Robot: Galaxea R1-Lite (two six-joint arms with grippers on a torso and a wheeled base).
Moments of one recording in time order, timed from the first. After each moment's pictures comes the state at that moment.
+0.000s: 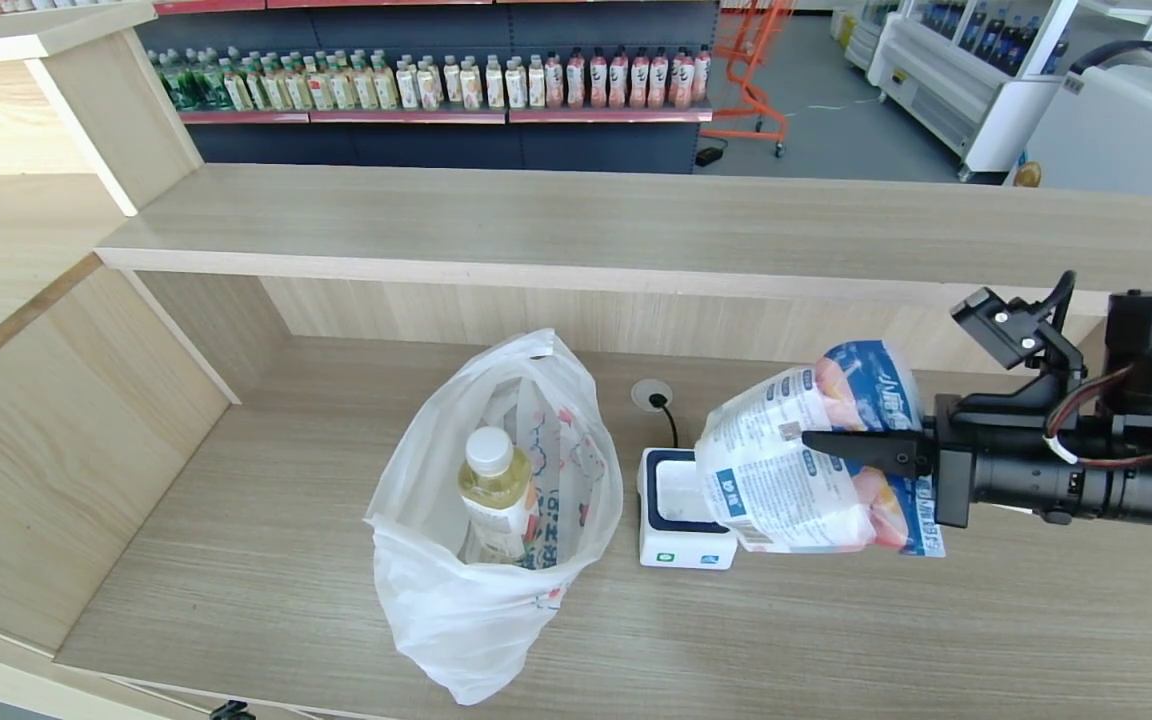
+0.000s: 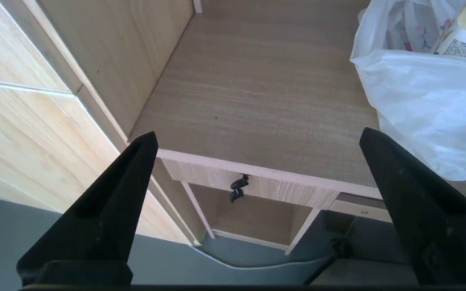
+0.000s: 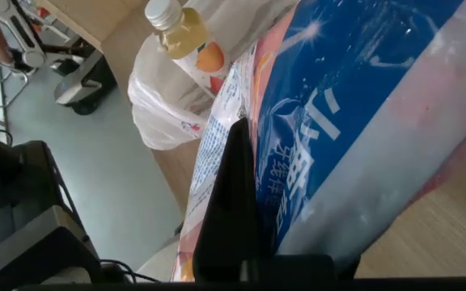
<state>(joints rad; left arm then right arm) 0.00 0.00 0.00 0.05 0.13 0.01 0.23 1.54 -0.70 -0.51 0.75 -0.07</state>
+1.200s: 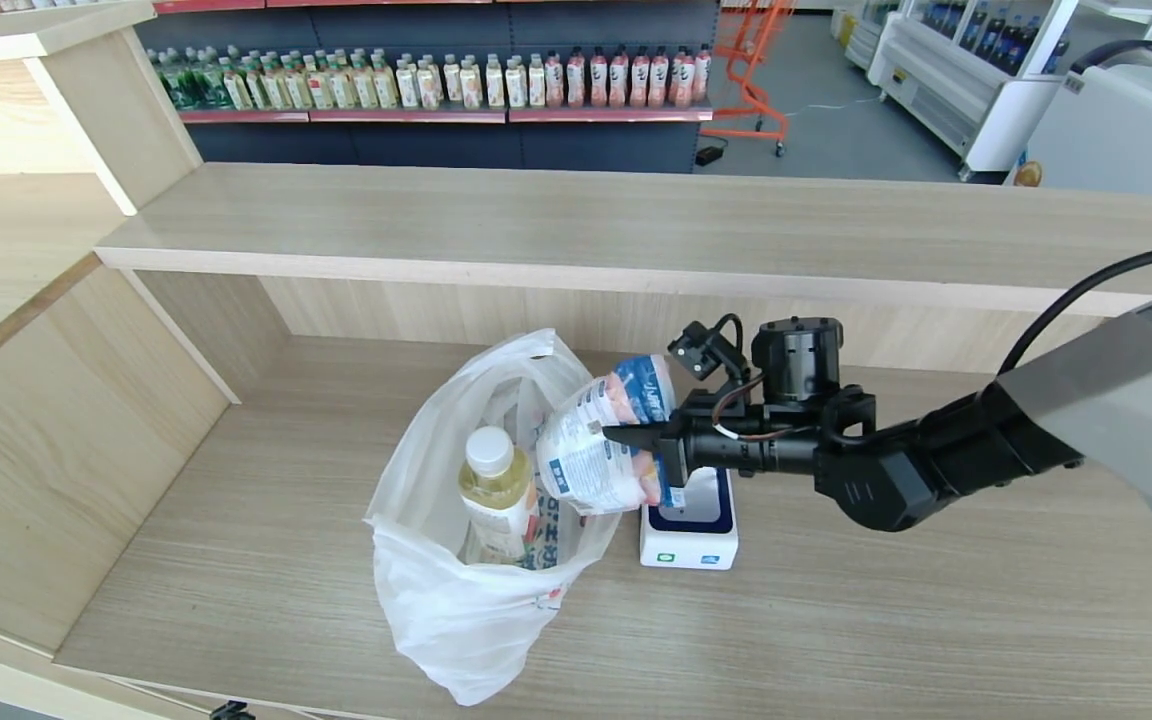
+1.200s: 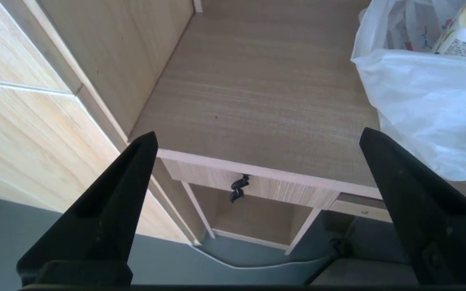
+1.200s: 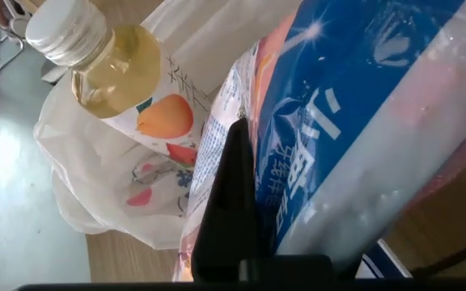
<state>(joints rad) 0.00 0.00 0.00 0.05 0.13 0.01 0.48 2.15 -1.17 -0.69 0.62 -0.11</state>
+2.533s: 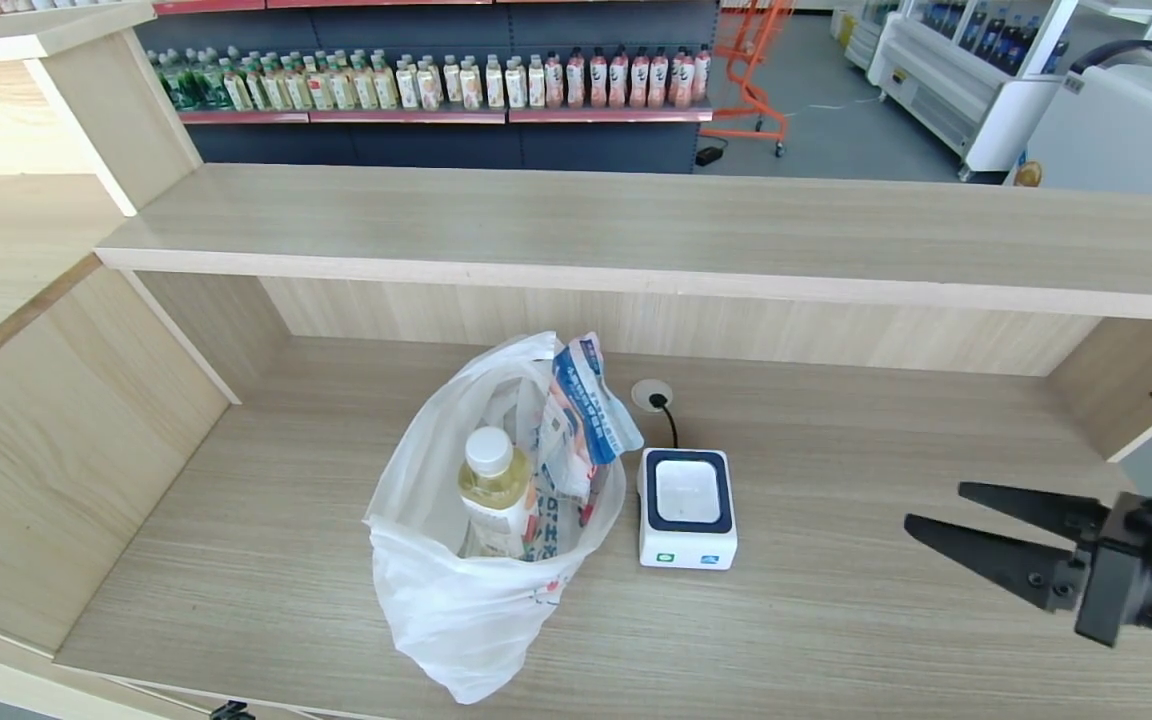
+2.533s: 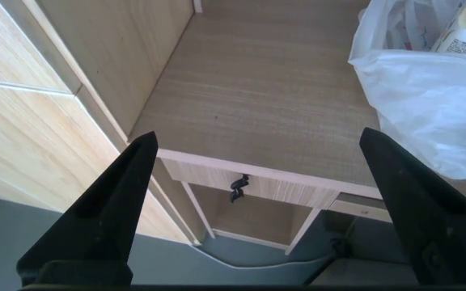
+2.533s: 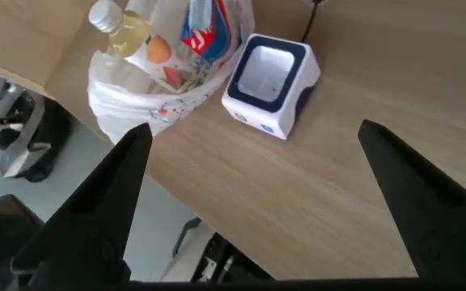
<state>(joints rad) 0.00 0.00 0.00 0.05 0.13 0.01 0.20 1.12 -0.35 -0.51 0.41 0.11</state>
